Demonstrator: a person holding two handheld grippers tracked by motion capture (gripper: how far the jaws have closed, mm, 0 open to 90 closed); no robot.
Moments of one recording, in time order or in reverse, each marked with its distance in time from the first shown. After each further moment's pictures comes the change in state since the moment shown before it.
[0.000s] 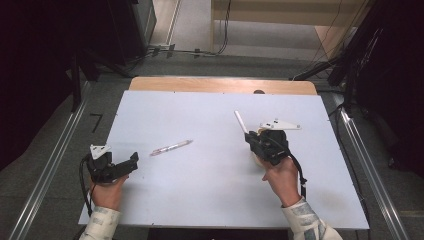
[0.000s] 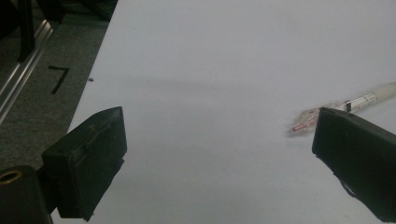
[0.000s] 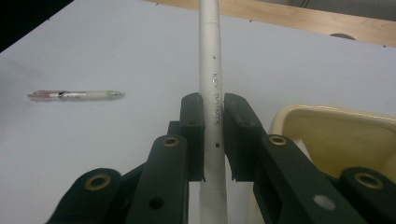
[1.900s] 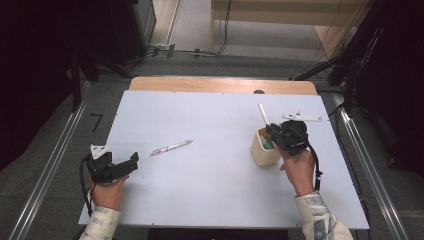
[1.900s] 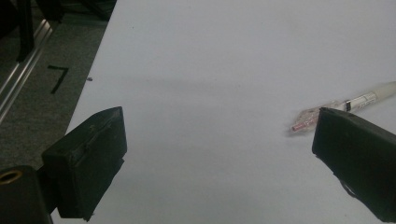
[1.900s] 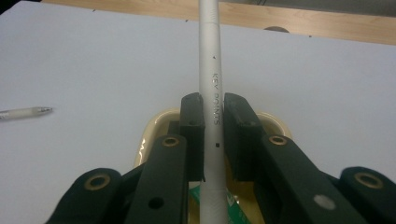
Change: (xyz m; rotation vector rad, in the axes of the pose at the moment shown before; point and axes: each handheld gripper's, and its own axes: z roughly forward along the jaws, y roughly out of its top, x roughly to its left) left arm 0.000 0.000 0.000 0.000 0.000 0.001; right arm -0.060 0.001 0.004 0.001 -0.107 0.078
